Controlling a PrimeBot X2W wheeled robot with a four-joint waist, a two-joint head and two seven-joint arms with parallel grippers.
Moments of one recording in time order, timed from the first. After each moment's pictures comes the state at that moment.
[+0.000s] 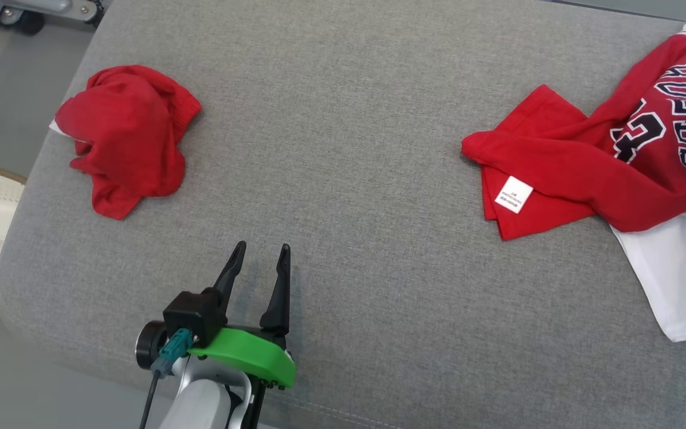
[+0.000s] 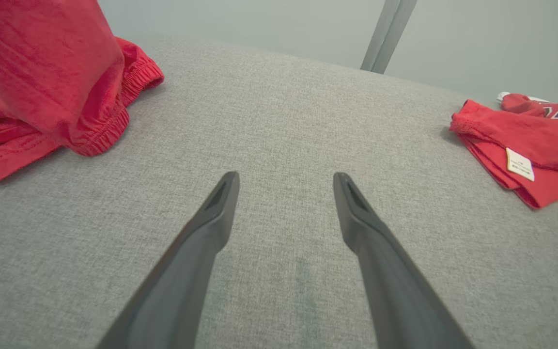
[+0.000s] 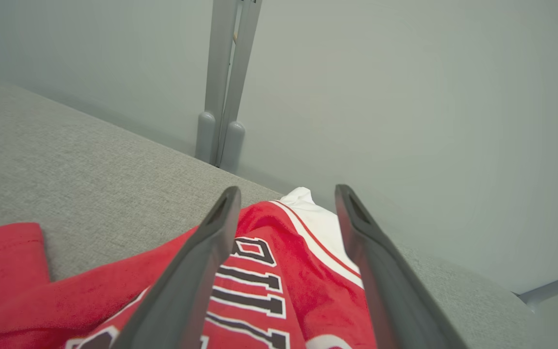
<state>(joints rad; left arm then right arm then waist) -0.22 0.05 -0.38 0.32 -0.38 -0.01 -0.26 -1.00 -0.45 -0.02 1.06 -0.12 0.13 -0.21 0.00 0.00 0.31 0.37</state>
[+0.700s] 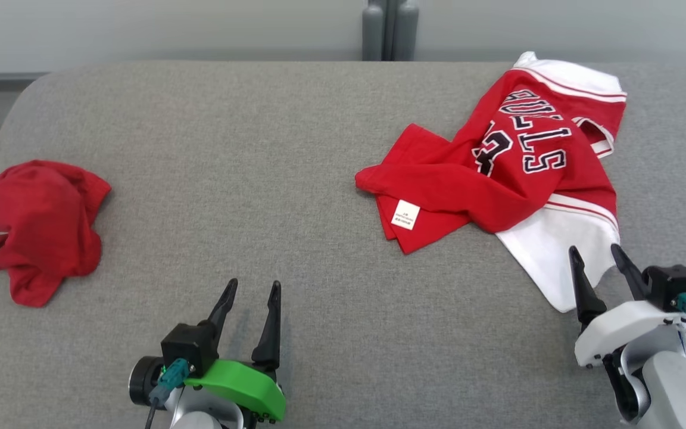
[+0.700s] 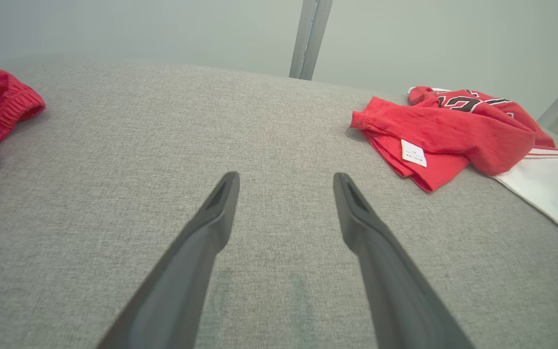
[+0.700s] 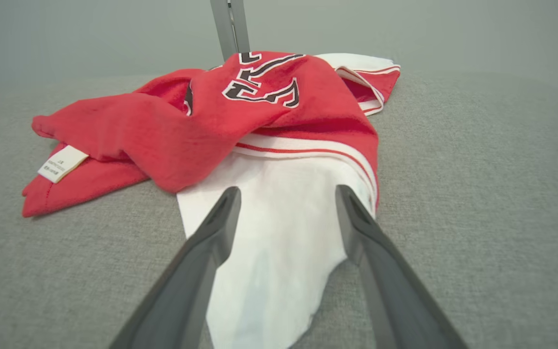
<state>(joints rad) -0.14 0.05 -0.33 0.37 -0.34 -0.04 -0.26 -0.28 -0.23 0.04 0.57 0.26 0.13 -0.26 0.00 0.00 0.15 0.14</state>
